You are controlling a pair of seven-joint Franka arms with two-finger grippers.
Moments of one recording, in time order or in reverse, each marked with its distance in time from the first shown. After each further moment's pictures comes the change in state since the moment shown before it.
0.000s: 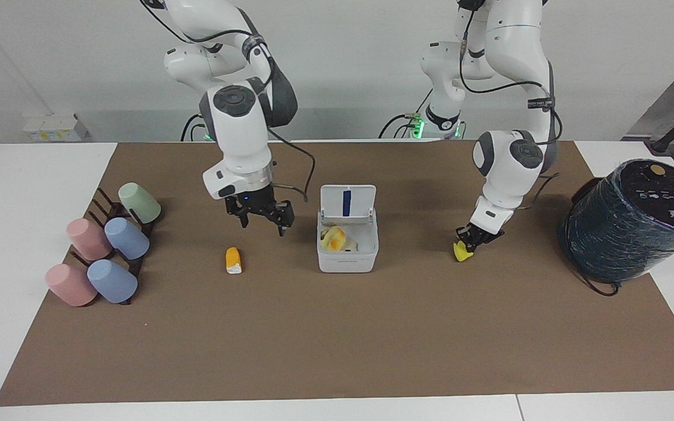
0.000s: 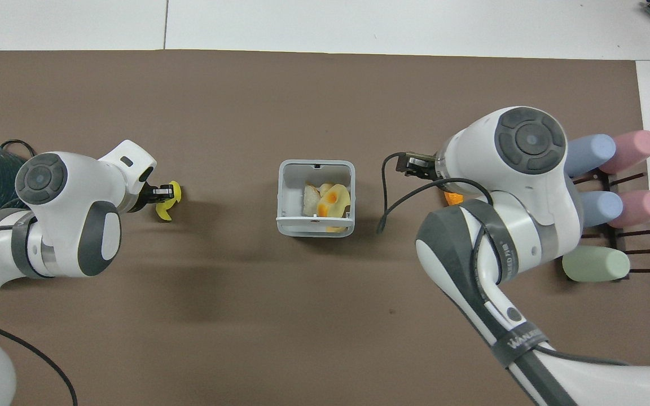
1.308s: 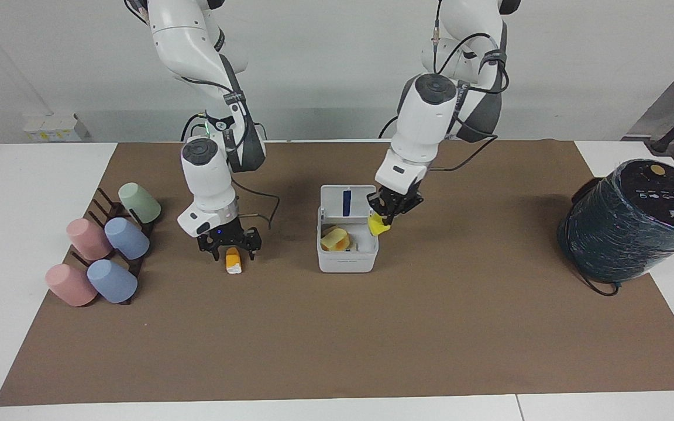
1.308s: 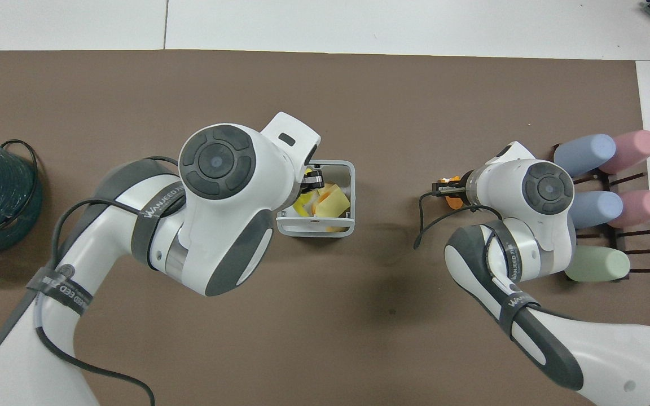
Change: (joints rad) left arm -0.446 0.013 -0.019 0.436 0.000 -0.360 -0.568; right arm -0.118 0.080 0.000 -0.264 0.000 0.435 -0.323
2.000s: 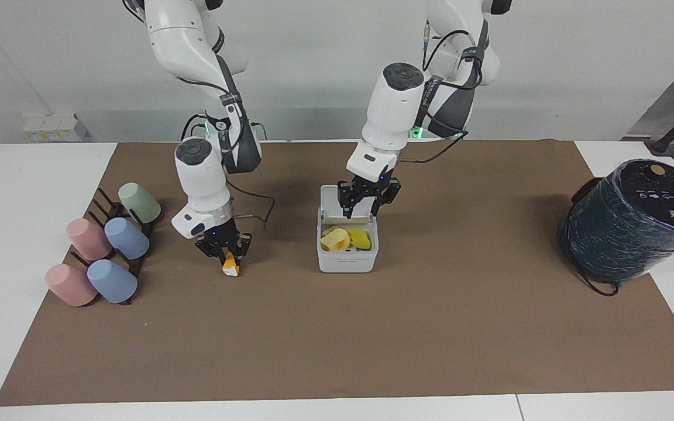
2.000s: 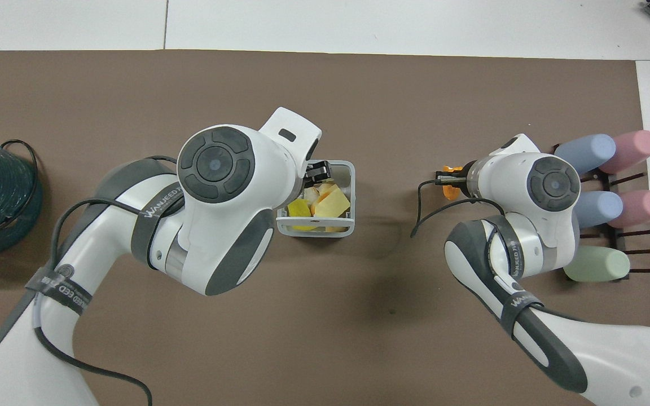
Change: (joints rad) left arm 0.004 0.002 0.020 0.012 0.000 0.030 -0.020; right arm 0.013 -0.013 0.011 0.047 0.001 0.001 0.105
